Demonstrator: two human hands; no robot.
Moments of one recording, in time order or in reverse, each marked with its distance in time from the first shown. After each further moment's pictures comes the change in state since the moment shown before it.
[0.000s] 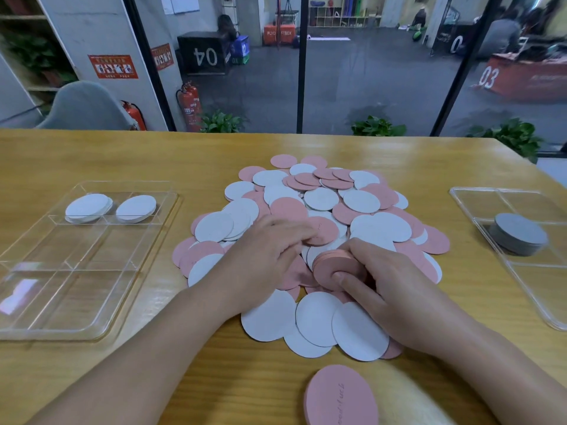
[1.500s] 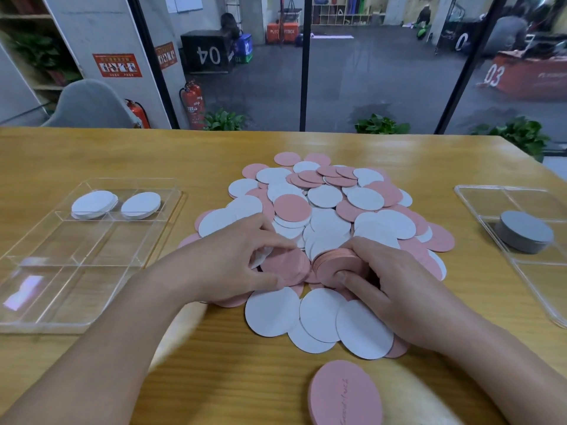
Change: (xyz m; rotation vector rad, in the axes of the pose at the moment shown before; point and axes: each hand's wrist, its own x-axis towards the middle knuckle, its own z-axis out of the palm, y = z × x) left_hand -0.017 0.005 -0.059 0.105 -0.322 -0.193; right_hand 0.000 -0.001 0.000 -0.025 -0.008 -0.036
